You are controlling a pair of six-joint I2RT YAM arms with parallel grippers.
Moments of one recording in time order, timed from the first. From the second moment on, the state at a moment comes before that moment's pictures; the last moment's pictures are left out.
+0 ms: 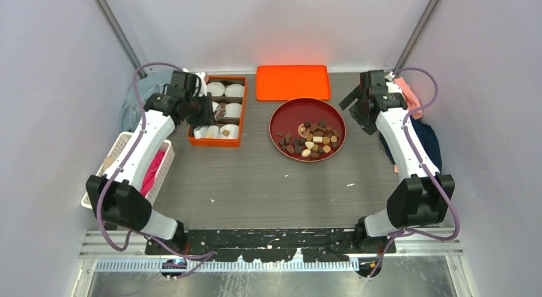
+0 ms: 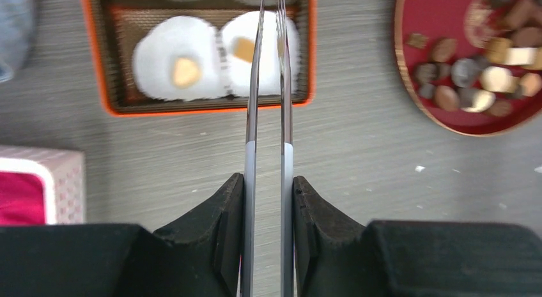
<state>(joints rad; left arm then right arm) -0.26 1.47 1.46 -0.89 0.02 -0.24 0.07 1.47 1.39 -0.86 0.24 0.85</state>
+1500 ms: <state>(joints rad) -0.65 1.96 1.79 -0.80 0.15 -0.16 0.07 1.38 1.39 -0.89 0.27 0.76</state>
